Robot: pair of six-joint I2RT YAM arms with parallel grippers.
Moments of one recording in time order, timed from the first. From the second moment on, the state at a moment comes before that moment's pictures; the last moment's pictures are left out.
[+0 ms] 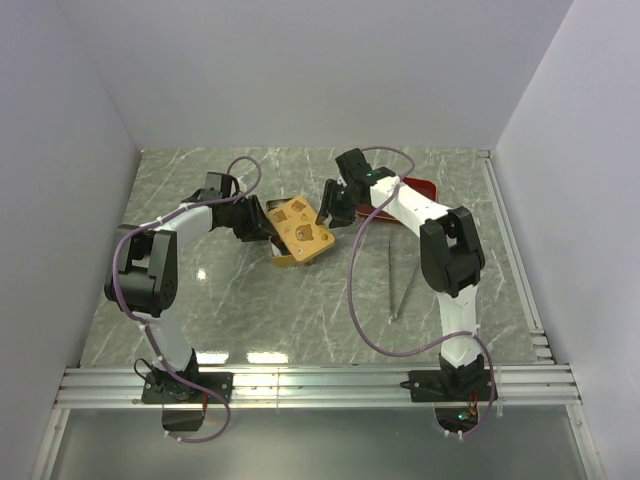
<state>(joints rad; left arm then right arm) -0.17 1.81 1.16 -0.30 0.52 -0.52 0.49 2.10 1.71 -0.62 -0.25 0.67</state>
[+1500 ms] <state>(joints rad) -0.19 1.81 1.16 -0.27 0.54 -0.52 0.55 2.14 1.75 -0.71 -0.32 0.63</state>
